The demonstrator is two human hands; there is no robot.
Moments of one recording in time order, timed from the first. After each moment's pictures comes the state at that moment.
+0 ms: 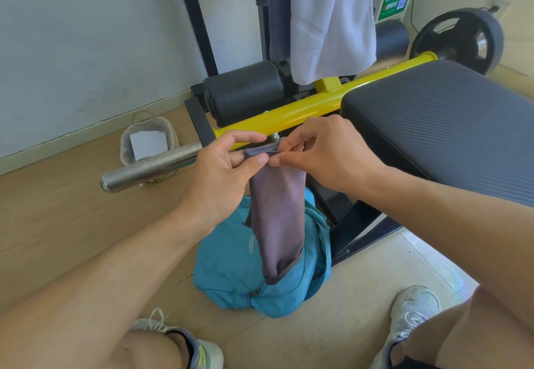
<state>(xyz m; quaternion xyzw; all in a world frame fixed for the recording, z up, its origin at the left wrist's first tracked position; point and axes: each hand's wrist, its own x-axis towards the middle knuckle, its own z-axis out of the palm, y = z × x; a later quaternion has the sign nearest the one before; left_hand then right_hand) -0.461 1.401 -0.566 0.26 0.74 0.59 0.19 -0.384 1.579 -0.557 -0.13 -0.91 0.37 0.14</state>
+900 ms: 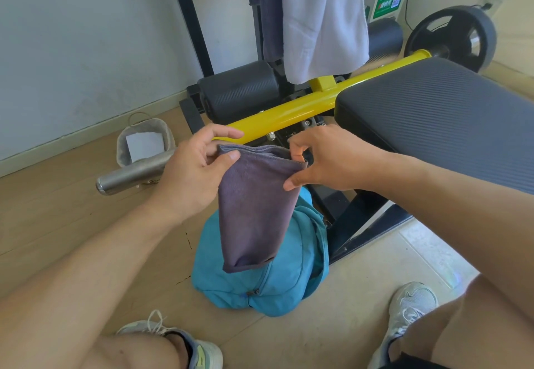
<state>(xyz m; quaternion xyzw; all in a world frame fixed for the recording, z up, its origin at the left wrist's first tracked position) -0.487 1.385 -0.565 0.33 0.77 0.52 0.16 -0.385 1.603 -0.561 -0.04 -0.97 0.23 -0.01</state>
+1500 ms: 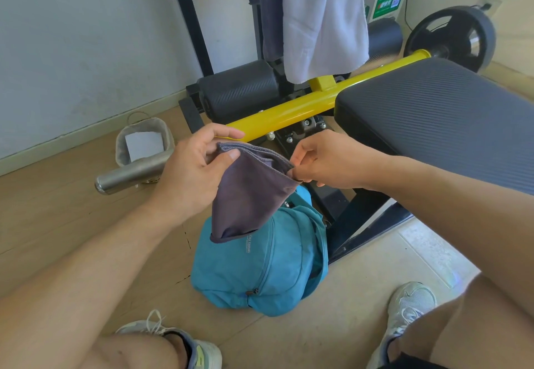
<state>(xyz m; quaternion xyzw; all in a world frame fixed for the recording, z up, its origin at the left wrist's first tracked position) -0.487 1.384 -0.564 0.33 0.79 0.49 0.12 -0.381 1.599 -0.561 -0.14 -0.92 0.37 -0.08</state>
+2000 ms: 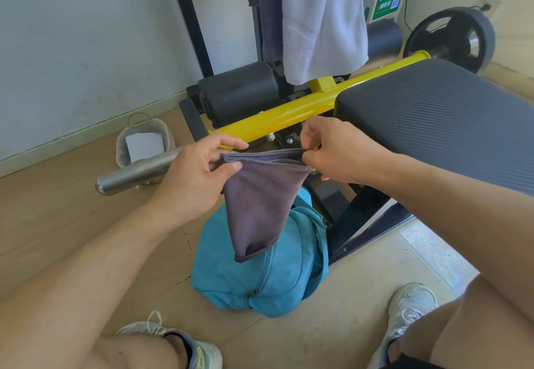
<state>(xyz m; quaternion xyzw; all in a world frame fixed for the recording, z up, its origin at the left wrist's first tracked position) -0.484 1.383 -0.562 0.33 0.80 0.47 0.16 -0.382 1.603 -0.556 -0.17 -0.93 0.33 0.02</state>
